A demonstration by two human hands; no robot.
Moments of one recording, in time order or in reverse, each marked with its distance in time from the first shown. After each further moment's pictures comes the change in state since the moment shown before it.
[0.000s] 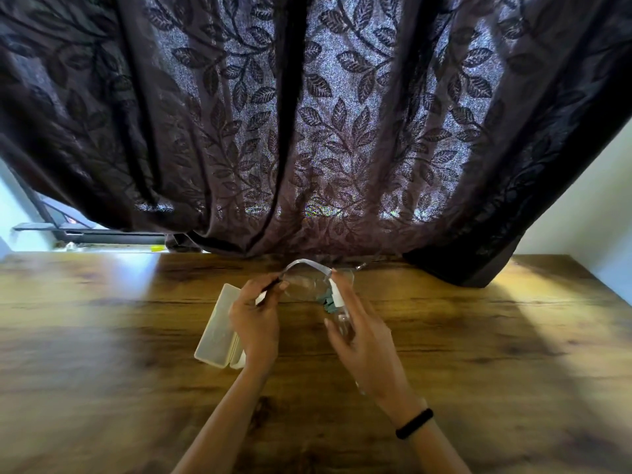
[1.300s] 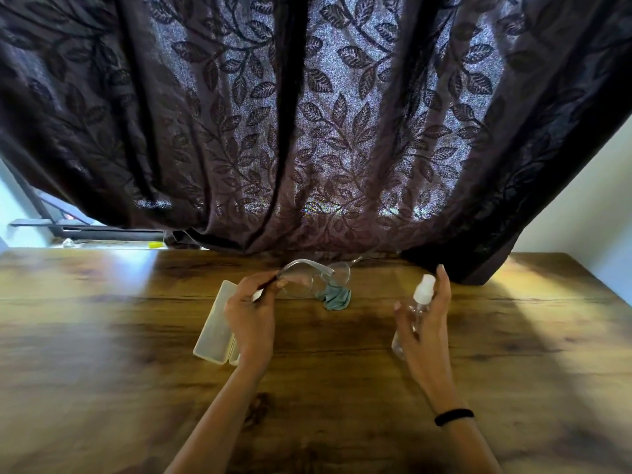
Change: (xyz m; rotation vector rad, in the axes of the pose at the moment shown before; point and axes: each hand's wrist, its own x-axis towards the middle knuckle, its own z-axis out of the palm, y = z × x) left_hand 0.001 0.000 -0.005 0.023 0.005 -0.002; right_hand -0.018 0.058 -0.032 0.162 0.368 0.238
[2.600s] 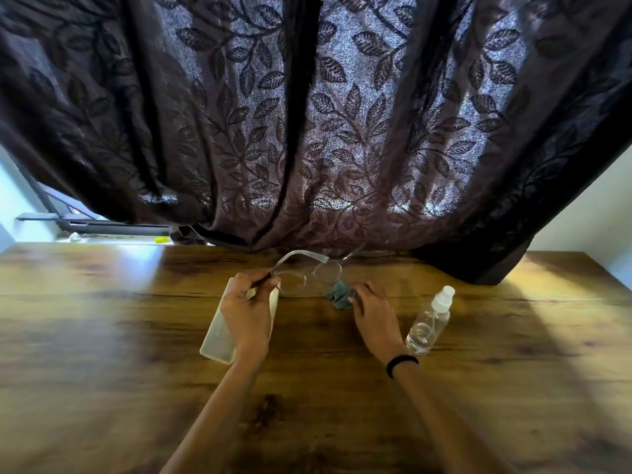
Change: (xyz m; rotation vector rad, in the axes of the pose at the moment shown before) left_hand 0.014 -0.017 -0.007 0.016 0.004 -0.065; right_hand 0.028 0.030 0.079 -0.496 -0.369 -0.026
